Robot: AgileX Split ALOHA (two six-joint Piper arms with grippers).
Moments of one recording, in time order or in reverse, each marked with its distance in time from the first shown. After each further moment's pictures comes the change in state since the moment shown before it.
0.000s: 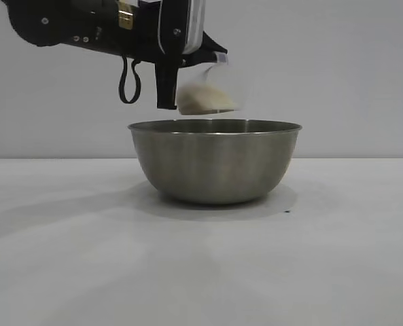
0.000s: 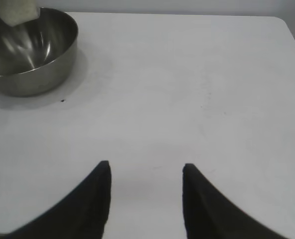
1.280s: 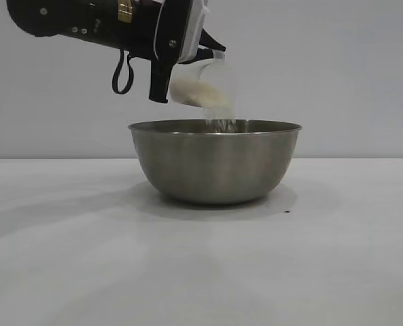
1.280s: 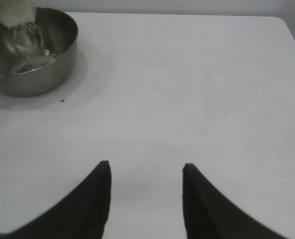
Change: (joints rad) left arm 0.000 -0.044 0.000 0.010 0.035 0.166; right arm 0.000 0.000 0.000 0.000 0.000 0.000
